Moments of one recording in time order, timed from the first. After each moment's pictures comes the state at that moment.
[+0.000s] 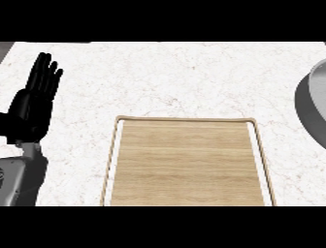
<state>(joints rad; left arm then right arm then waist) -0.29 0.19 0.09 -1.54 0.13 0.09 0.05 -0.68 -0.80 -0.53 -0.33 0.62 0.20 -0.86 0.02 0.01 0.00</state>
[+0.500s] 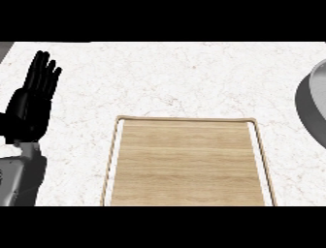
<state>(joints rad) -0.29 0.19 0.10 -1.55 0.13 0.09 0.06 -0.73 -0.89 -0.70 -0.20 0.44 0.36 -0.75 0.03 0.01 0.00</state>
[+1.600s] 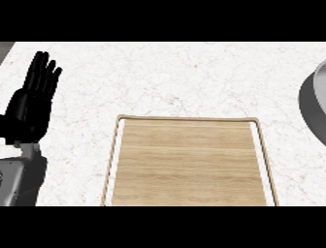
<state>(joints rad) -0.29 0.18 0.10 -1.56 0.14 0.08 0.04 -0.57 -1.10 -0.87 -0.16 0.25 0.49 -0.68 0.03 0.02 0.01</state>
